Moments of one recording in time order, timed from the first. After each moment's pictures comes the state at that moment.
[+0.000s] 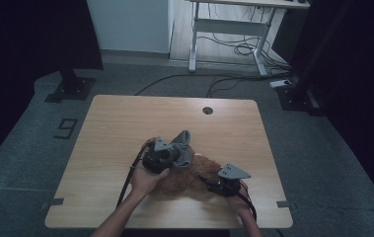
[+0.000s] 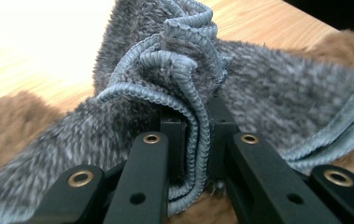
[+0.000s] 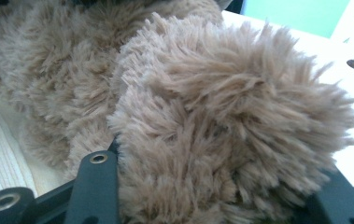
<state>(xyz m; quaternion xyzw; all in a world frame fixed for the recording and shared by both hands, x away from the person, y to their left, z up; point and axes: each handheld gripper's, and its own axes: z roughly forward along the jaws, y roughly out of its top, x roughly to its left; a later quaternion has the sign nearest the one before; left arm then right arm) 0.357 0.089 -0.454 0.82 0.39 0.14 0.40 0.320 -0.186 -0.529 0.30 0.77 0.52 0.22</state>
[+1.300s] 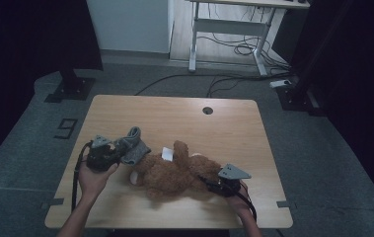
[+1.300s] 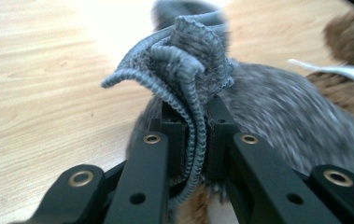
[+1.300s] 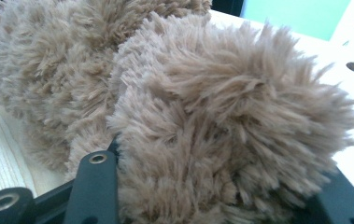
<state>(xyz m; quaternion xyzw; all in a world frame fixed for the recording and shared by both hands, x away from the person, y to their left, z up) 0.342 0.230 -0.441 0.74 0.49 0.18 0.42 0.319 -0.187 -0.530 0.30 0.77 0.52 0.22</state>
